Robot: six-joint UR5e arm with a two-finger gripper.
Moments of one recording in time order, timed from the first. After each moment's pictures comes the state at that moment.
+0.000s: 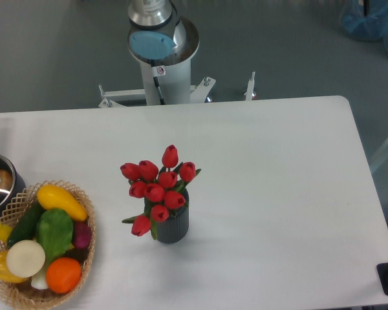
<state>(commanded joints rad) 3.46 -1.53 -1.71 -1.11 1.23 1.94</state>
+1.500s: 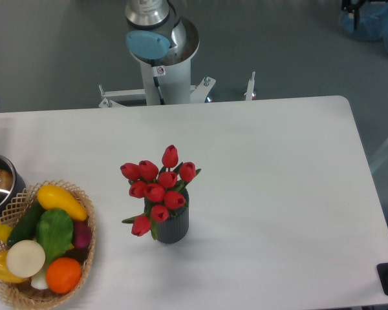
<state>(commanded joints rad) 3.39 -1.52 -1.79 -1.11 1.22 1.90</state>
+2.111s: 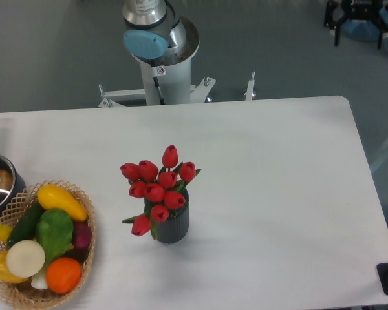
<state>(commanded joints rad) 3.30 -1.53 -1.83 -1.11 1.17 1.75</state>
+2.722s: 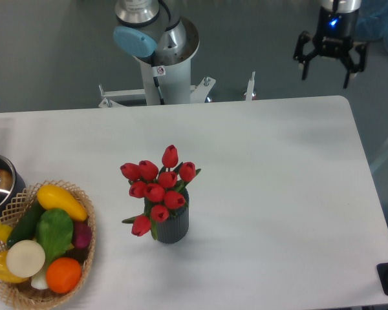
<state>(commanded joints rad) 3.13 -1.54 -1.88 -1.11 1.17 1.63</state>
